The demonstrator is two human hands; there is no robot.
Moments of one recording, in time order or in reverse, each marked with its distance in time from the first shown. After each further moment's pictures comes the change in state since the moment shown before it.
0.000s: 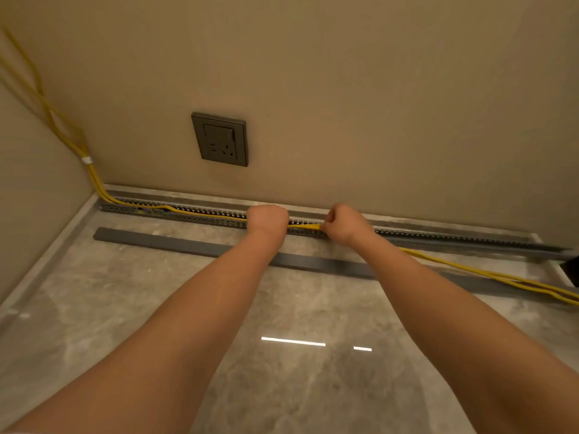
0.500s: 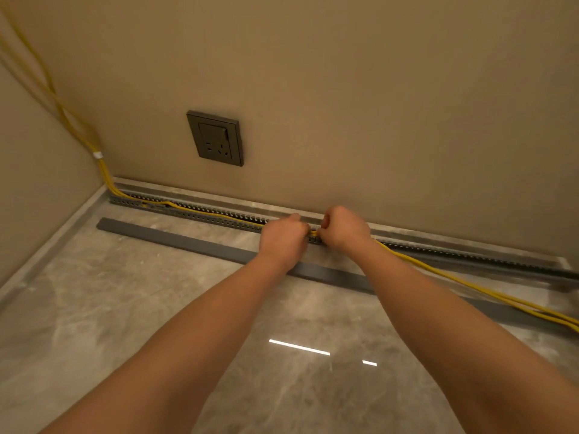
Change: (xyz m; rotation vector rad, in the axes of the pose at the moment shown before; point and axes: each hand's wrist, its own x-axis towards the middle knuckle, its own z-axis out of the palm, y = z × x) left_hand -0.008 0.050 0.010 -0.224 0.216 0.034; right_hand 0.025 0.015 0.001 -0.119 0.042 -0.132
